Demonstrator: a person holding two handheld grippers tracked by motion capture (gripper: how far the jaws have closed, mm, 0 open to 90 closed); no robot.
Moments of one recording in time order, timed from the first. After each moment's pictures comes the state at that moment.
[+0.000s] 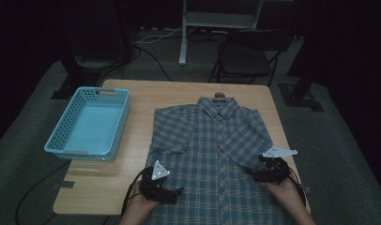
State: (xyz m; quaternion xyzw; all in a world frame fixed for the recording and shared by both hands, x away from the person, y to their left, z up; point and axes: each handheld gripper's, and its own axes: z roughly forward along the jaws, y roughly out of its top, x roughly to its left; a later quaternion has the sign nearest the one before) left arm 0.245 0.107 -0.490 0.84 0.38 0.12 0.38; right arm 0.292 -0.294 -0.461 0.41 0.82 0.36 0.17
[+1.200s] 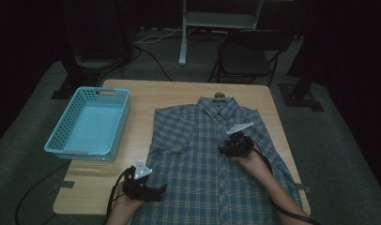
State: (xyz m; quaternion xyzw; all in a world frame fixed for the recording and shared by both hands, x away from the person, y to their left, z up) left arm 0.245 0.150 -0.493 0.81 0.43 0.15 0.36; right arm 0.387 -0.209 -0.473 0.36 0.87 0.31 0.11
